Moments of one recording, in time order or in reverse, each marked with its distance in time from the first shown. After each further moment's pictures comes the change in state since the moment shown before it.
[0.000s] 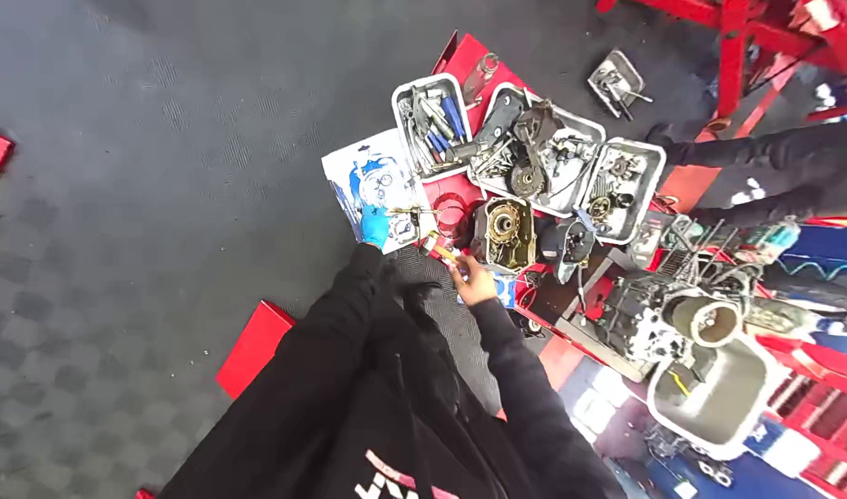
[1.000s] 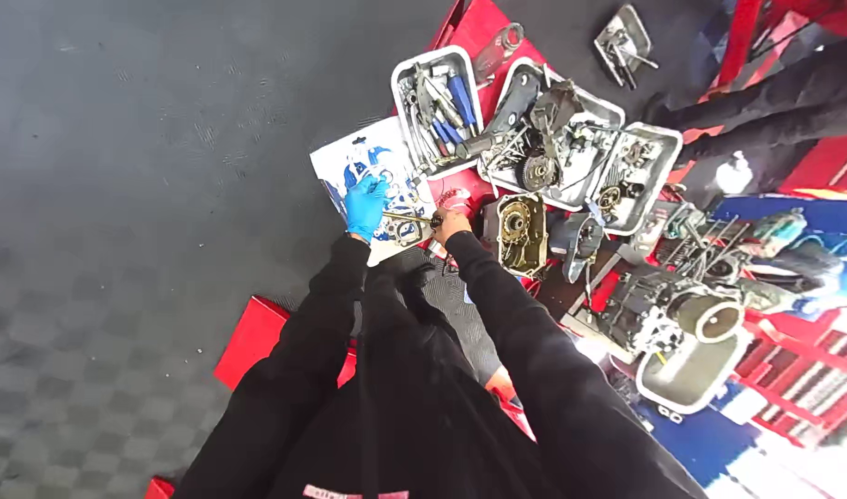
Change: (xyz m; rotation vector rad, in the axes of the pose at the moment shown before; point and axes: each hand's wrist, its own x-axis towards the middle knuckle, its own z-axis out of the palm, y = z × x) left_hand 0.135 -0.085 0.008 -0.497 -0.063 0.118; right_hand 0.171 -0.073 0.036 -0.398 -0.267 0.229
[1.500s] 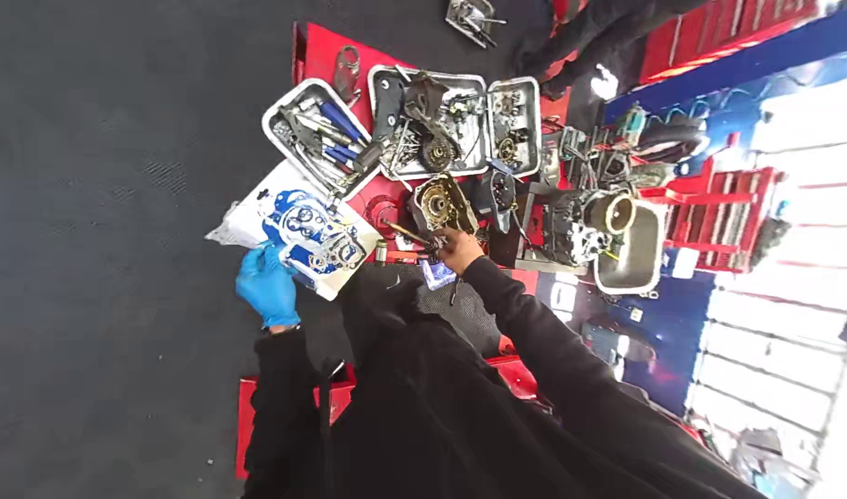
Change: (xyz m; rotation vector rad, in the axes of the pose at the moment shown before) left_hand -0.052 0.050 -0.040 0.019 0.226 0.105; right_hand -0.152 0.116 -0.051 0.412 0.157 0.155
